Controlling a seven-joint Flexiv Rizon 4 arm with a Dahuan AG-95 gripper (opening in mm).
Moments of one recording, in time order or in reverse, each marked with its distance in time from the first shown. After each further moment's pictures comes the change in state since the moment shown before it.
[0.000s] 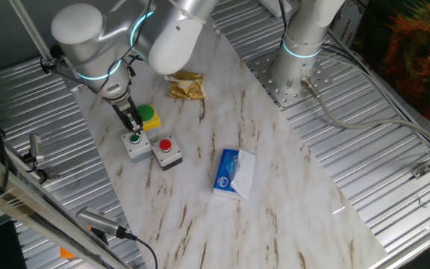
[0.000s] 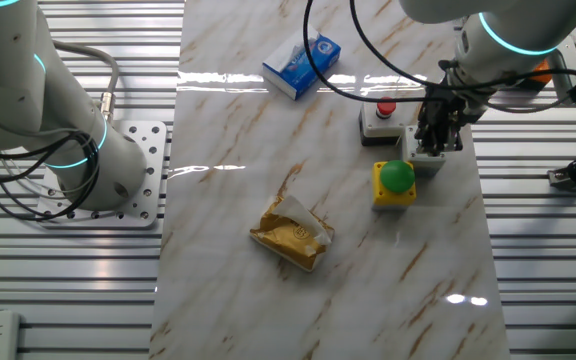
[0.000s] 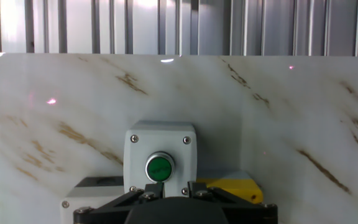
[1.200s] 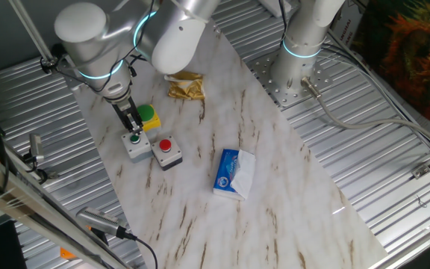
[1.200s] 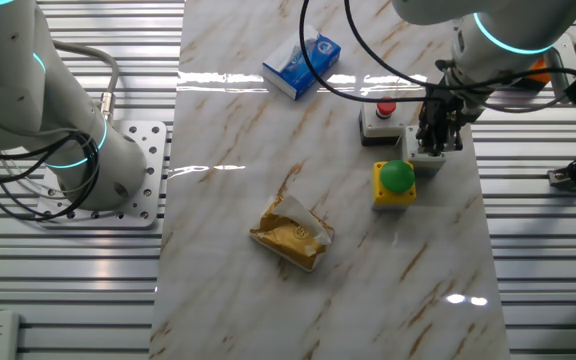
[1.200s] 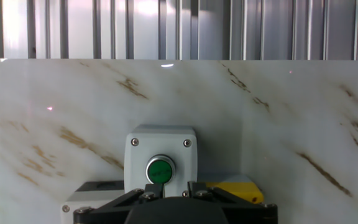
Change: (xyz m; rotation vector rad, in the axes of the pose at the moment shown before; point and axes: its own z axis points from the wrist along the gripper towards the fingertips) arm -0.002 0.000 0.001 0.001 -0.028 0.008
